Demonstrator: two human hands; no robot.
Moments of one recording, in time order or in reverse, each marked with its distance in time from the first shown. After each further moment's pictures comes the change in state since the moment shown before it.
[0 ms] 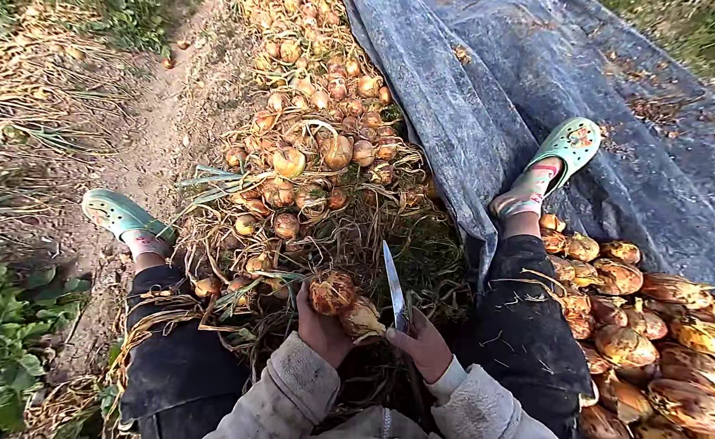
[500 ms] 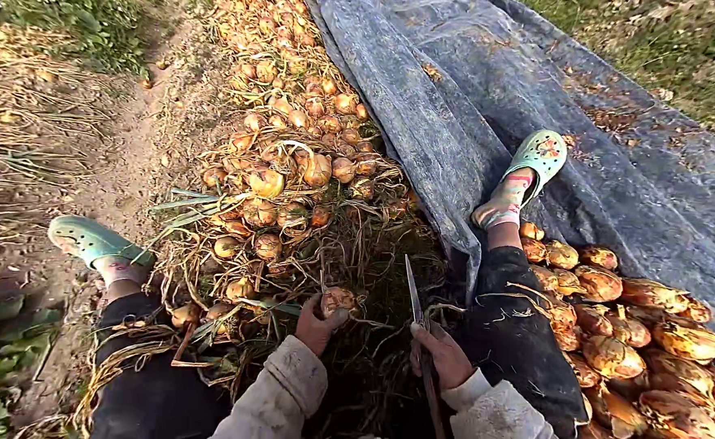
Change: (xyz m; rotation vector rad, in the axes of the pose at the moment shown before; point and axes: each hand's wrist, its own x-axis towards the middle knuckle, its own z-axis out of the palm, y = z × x) left_hand 0.075 -0.007 -0.032 0.818 0.023 0.368; right_hand 0.022 0.006 -0.042 0.266 0.079 0.121
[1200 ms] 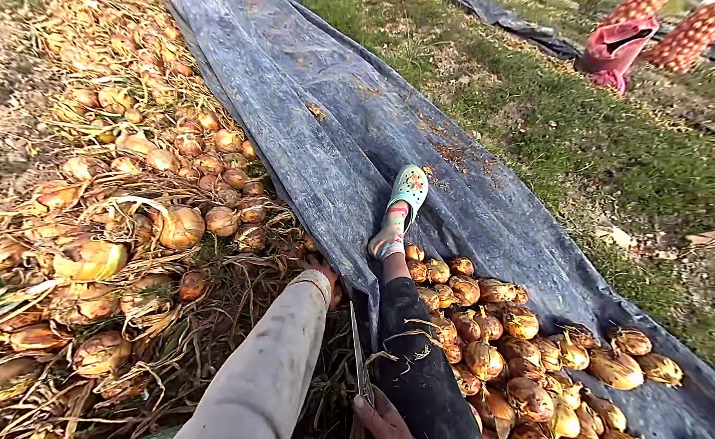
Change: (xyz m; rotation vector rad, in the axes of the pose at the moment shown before) left_hand 0.189 0.076 0.265 1.692 -0.592 0.353; right_hand -0.033 -0.025 -0.030 0.280 0.146 -0.112
